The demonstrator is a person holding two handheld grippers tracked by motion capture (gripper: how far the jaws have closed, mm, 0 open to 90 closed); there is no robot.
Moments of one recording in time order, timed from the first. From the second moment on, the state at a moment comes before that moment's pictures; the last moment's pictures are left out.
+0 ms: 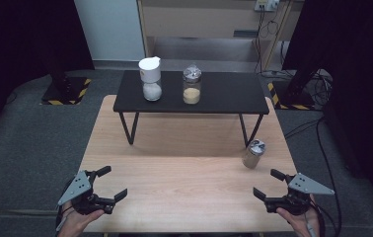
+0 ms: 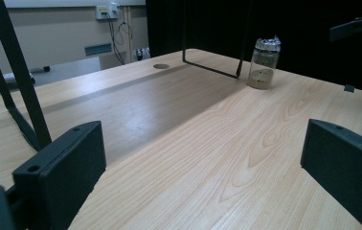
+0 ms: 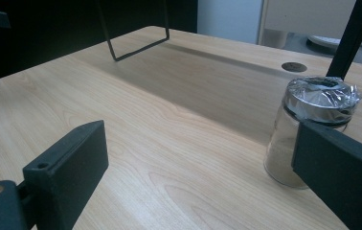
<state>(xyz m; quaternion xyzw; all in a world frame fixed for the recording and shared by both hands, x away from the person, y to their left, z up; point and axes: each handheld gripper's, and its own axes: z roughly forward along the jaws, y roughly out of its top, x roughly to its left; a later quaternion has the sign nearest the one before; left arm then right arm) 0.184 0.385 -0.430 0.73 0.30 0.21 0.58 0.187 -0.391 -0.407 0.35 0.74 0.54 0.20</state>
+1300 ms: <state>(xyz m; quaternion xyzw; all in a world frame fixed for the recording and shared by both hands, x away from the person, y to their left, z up) 0.183 0.386 -0.431 0.72 0.30 0.21 0.59 0.176 -0.395 -0.392 0.36 0.72 0.55 0.23</state>
